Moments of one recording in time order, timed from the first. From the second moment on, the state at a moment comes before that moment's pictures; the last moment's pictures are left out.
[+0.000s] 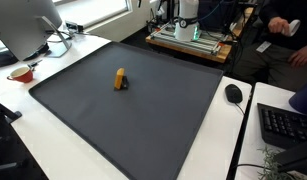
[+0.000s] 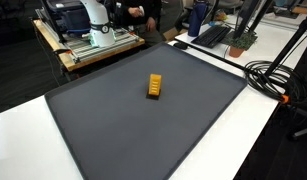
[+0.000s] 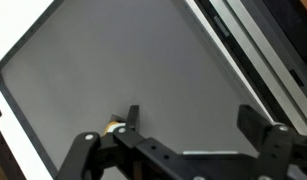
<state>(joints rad) 0.11 -0.69 -0.01 -2.77 -0.47 2.13 -0.61</state>
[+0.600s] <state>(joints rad) 0.19 -0.25 0.17 -2.60 -0.64 2.17 -0.62</state>
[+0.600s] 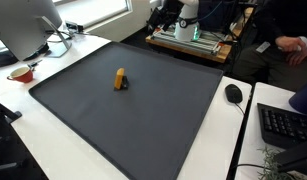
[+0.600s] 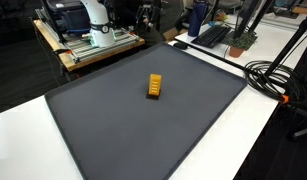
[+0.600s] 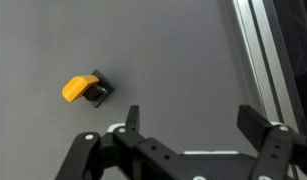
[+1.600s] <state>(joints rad) 0.18 0.18 0.18 -2.31 -1.02 2.13 -0.72</state>
